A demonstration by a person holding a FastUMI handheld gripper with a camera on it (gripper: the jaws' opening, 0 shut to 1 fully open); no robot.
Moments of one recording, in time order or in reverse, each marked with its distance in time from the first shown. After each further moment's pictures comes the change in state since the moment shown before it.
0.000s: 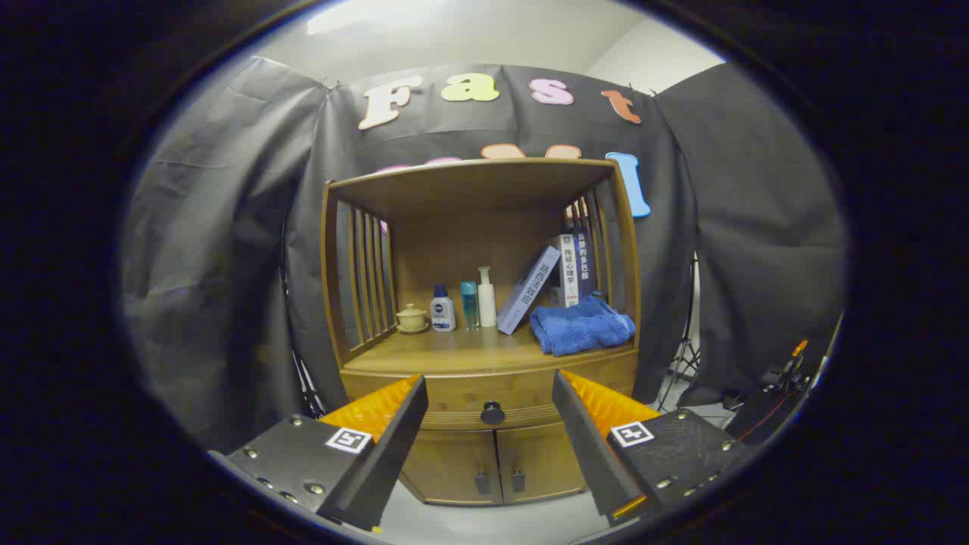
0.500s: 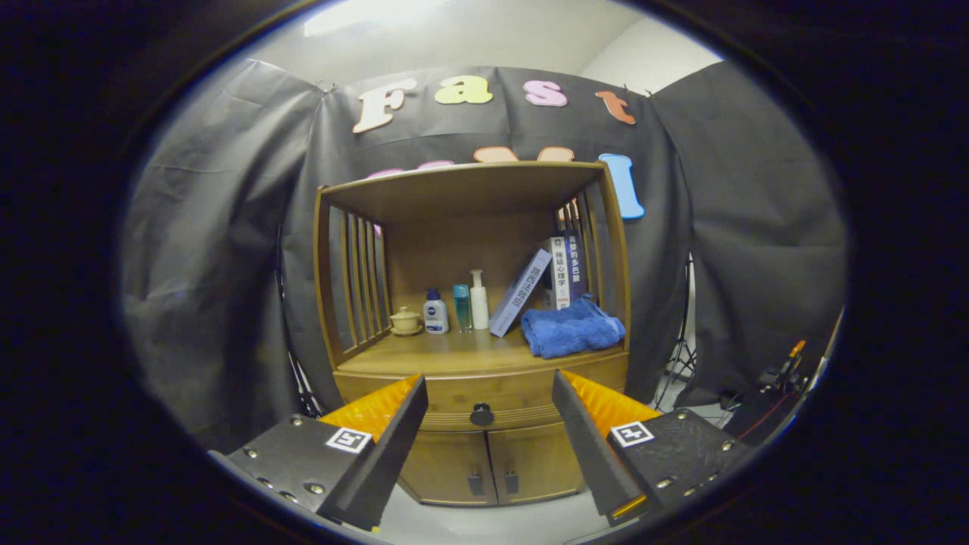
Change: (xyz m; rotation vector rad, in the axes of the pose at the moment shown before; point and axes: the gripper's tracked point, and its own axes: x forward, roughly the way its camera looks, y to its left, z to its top) arm -0.003 -0.013 0.005 0.006 -0.018 -0.009
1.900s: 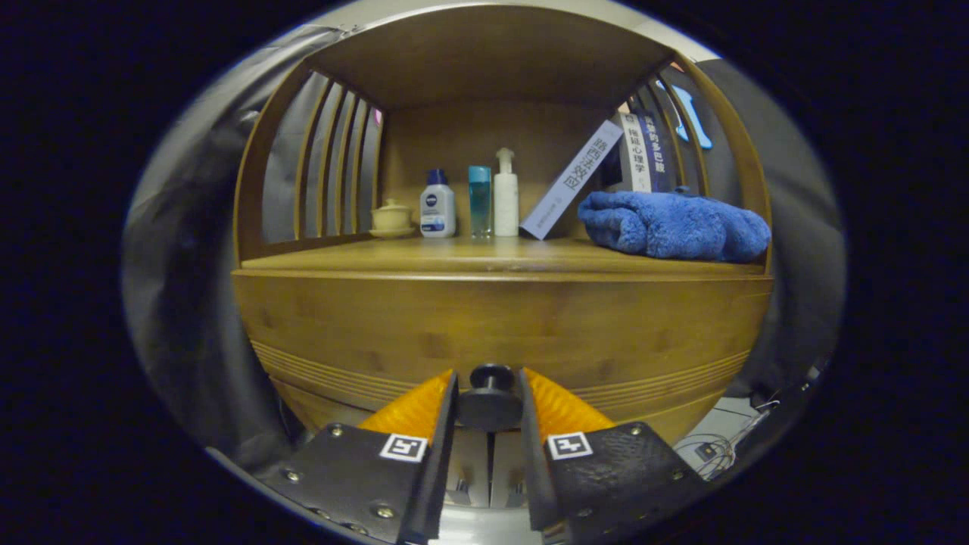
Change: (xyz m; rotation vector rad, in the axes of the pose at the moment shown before) arm 0.210 0.017 -0.182 -0.064 0.196 0.090
